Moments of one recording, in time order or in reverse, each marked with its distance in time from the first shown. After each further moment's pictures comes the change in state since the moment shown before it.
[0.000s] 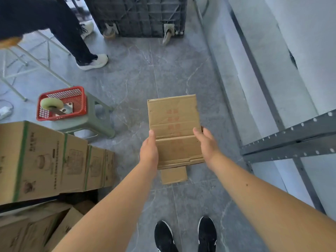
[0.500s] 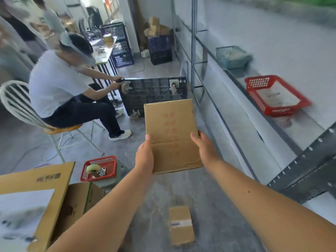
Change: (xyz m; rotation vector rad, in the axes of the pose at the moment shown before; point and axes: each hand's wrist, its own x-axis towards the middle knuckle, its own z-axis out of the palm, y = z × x) left_hand -0.221 0.241 -0.091 -0.115 0.032 0.346; right_hand -0.169 -0.288 -0.023 0.052 -0.092 -0.458
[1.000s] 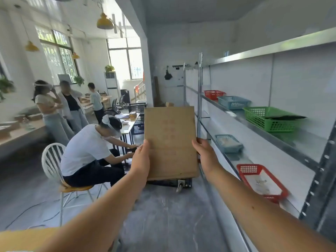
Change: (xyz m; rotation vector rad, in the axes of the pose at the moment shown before) left_hand -0.137 0.251 -0.055 -0.189 -0.058 0.439; right_hand -0.037 -0.287 -0.015 0.016 -0.043 -0.390
